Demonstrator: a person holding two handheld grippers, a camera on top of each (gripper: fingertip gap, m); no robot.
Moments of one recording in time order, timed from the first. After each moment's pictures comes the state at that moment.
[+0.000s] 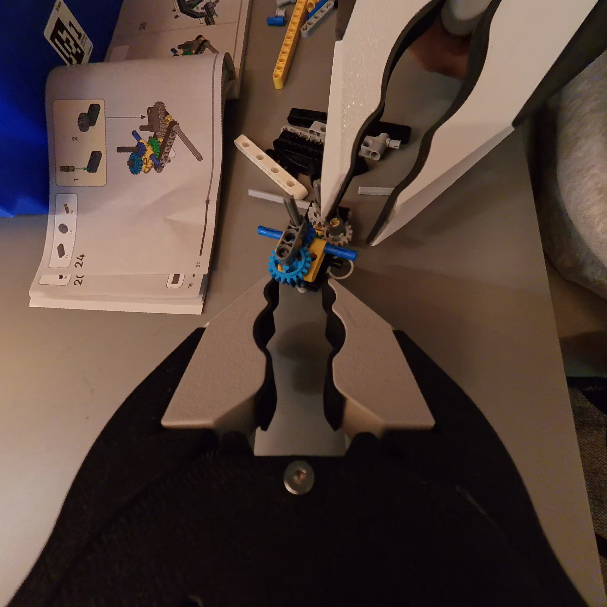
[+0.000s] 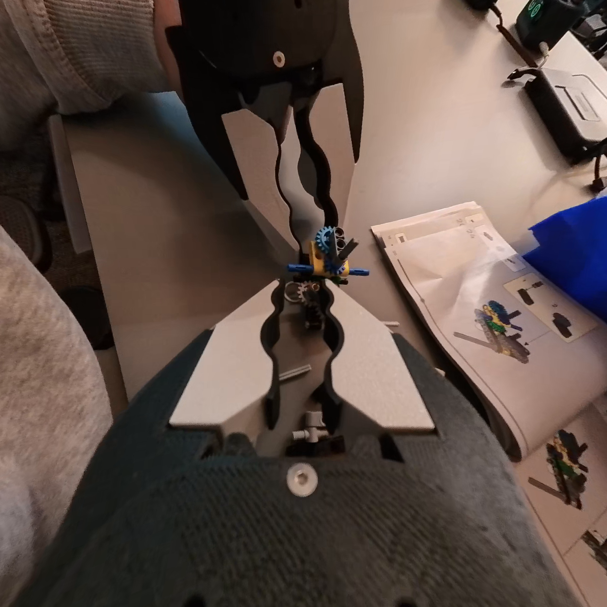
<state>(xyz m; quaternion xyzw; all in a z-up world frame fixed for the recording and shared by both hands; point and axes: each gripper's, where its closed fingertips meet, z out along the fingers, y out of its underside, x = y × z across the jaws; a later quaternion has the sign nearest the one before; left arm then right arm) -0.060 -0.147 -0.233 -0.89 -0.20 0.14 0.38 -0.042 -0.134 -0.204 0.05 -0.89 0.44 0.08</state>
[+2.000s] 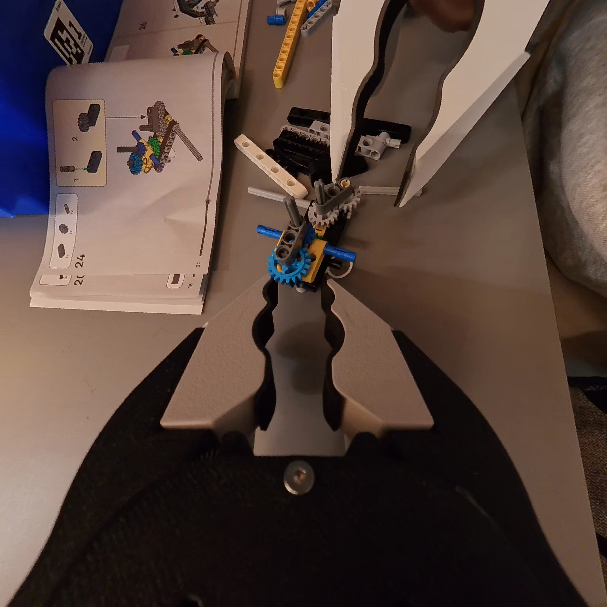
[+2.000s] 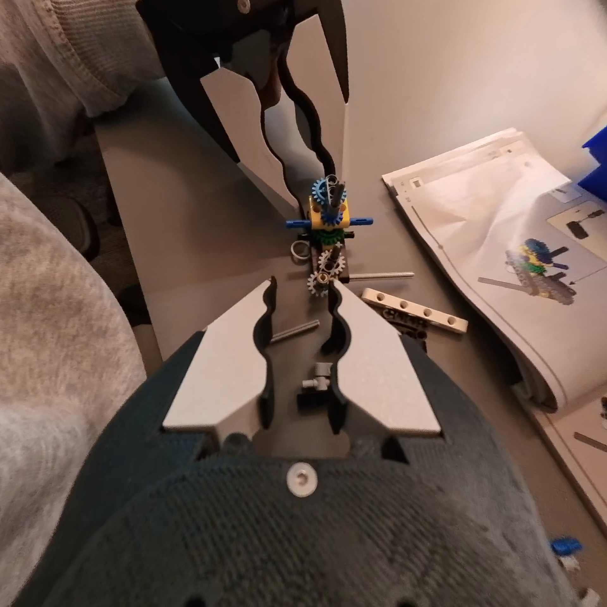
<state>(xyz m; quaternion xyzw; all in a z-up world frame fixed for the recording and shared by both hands) -0.060 -0.147 -0.234 -0.89 -0.20 0.14 0.38 -0.043 -0.107 -0.211 0.00 -0.91 0.41 0.00</state>
